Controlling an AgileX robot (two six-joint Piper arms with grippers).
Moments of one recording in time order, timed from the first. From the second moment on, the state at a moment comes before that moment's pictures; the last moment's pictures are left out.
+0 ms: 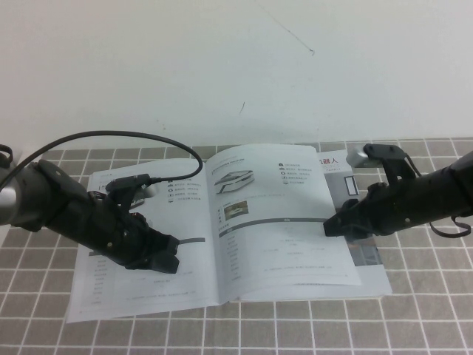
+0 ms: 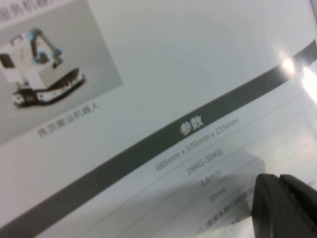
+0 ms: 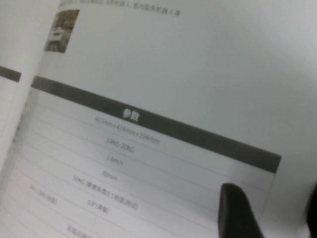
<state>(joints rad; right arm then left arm) 0.21 2.08 -1.19 1.16 0.62 -1.12 -0.12 1.98 -1.14 -0.85 0.75 0.77</state>
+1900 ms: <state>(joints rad) 0.31 2.05 -1.28 1.71 0.96 -1.54 -0.12 1.98 -1.14 -0.85 0.75 0.77</state>
